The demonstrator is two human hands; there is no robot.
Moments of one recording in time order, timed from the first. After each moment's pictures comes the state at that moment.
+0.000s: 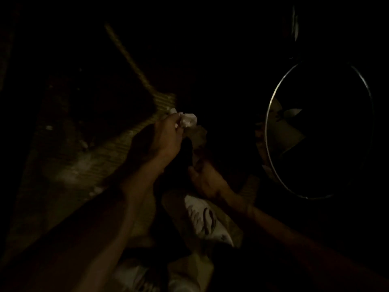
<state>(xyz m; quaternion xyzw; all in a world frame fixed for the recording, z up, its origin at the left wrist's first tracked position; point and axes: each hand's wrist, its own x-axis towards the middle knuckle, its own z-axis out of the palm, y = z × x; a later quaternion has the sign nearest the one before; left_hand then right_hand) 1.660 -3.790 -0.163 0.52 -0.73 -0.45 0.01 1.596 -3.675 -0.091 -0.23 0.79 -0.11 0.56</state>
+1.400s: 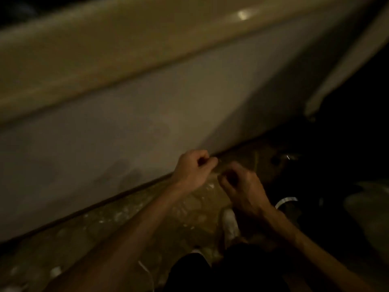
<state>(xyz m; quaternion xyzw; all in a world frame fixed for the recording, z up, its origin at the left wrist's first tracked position) 1.897 -3.621 0.569 0.72 -0.47 -0.39 0.33 1.729 -3.641 0.550 -0.76 0.50 -0.16 0.40</state>
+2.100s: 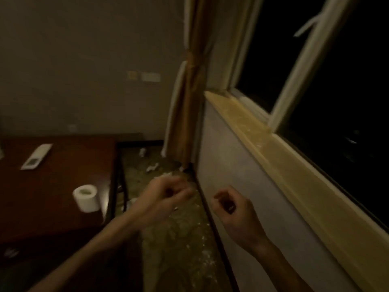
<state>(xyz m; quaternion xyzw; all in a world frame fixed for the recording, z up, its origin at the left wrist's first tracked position) 1.955 -3.168 0.856 0.84 0.00 0.11 0.53 2.044 -3.372 0.824 -0.84 -0.31 0.04 0.45</state>
